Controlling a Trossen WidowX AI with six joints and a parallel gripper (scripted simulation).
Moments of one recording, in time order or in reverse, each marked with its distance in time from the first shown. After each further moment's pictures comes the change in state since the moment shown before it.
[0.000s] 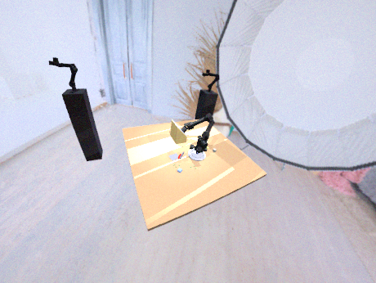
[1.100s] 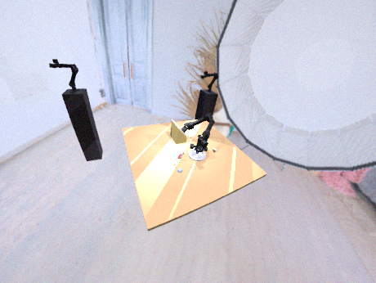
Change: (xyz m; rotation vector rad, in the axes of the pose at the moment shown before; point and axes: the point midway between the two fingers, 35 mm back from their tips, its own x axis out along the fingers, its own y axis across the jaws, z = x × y) arm -0.008 0.001 0.001 -0.002 -0.005 0.003
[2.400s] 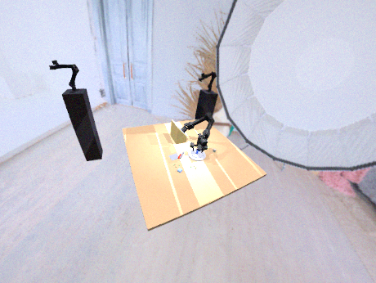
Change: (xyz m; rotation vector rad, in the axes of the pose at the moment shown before) arm -0.017 -0.002 -0.002 0.010 0.008 0.000
